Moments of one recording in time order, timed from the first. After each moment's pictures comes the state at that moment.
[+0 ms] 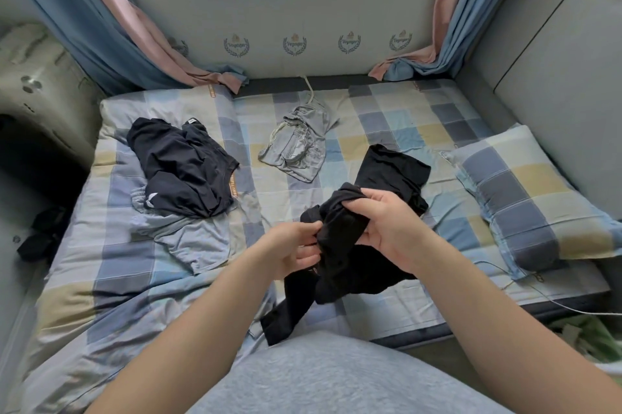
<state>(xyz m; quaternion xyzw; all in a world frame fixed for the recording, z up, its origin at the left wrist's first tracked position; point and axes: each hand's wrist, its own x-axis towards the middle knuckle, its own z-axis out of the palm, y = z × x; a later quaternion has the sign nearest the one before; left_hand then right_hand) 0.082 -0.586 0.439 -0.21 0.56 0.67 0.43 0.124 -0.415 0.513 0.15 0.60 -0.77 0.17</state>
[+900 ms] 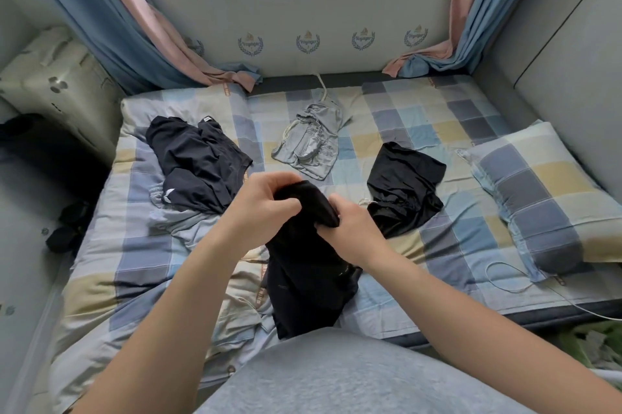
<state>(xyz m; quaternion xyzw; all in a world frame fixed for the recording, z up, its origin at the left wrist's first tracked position) 0.088 -0.638 0.531 0.12 0.79 0.58 0.16 0.114 -0.458 0.460 0.02 0.90 -0.43 0.07</state>
